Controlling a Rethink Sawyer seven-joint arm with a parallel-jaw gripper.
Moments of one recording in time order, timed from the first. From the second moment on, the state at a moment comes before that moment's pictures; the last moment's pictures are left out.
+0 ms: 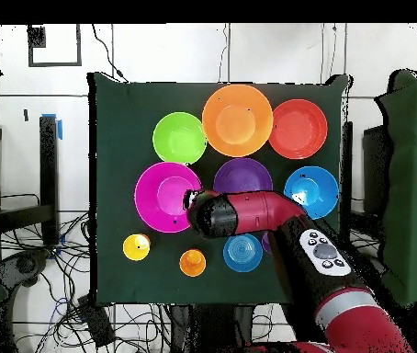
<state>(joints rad) -0.54 -0.62 0.37 1.83 -0.44 0.38 2.01</state>
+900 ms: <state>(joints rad) -0.59 -0.65 0.42 1.84 -0.46 0.38 2.01</state>
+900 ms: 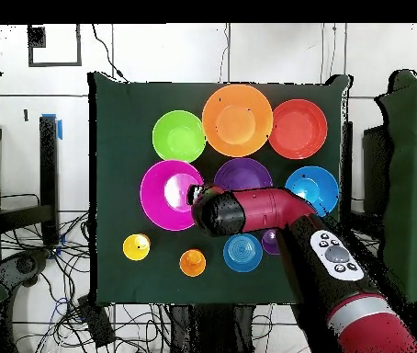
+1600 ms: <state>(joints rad) -0.61 -0.65 0.44 1.84 -0.50 0.38 2.01</state>
